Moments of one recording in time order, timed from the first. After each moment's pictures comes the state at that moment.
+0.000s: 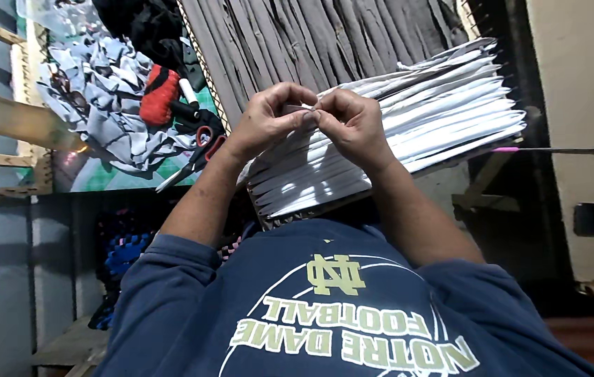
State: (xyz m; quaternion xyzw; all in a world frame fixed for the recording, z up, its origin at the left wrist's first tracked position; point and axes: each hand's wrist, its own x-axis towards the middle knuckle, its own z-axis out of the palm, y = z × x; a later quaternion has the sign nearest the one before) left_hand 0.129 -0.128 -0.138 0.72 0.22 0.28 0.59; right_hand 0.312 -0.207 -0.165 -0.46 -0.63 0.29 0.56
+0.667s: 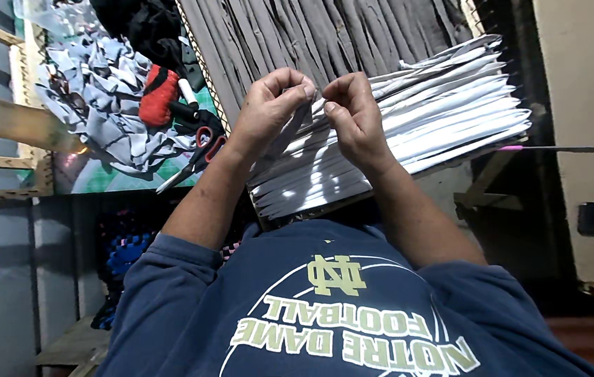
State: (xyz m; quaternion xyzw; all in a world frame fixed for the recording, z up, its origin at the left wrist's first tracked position) left_hand 0.145 -0.133 -0.120 0.63 0.30 0.32 0.63; right_hand 0.309 -0.208 -0.164 -0.49 -0.60 0.30 0.56
